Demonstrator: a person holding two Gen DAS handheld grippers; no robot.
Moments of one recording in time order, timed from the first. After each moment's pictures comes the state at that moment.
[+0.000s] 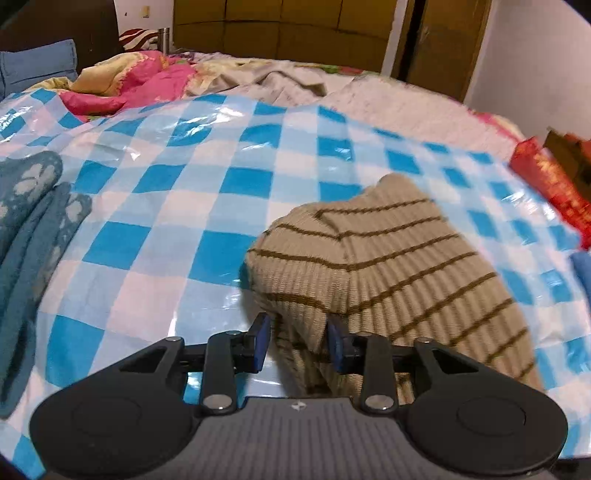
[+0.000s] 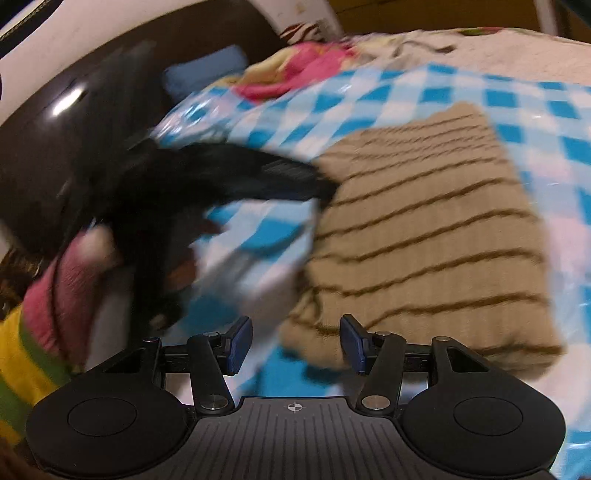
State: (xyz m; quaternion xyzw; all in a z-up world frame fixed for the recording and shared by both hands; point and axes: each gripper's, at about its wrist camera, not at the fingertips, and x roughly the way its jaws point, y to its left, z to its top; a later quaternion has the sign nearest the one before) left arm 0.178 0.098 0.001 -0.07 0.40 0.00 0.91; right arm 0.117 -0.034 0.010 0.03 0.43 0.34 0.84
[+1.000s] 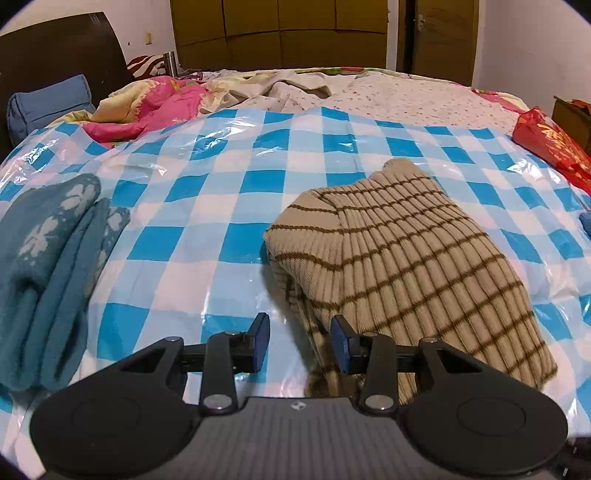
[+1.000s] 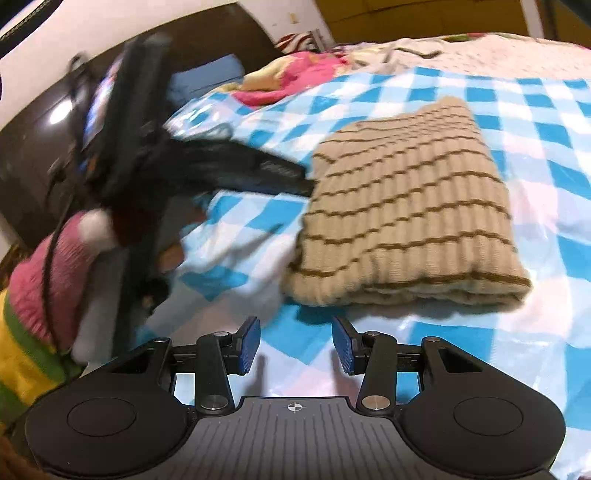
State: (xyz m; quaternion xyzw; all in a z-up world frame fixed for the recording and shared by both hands) left arm 0.126 0.075 0.016 0.00 0.39 0.03 0.92; right arm 0.073 -0.073 0.010 0.06 0.41 0.31 0.86
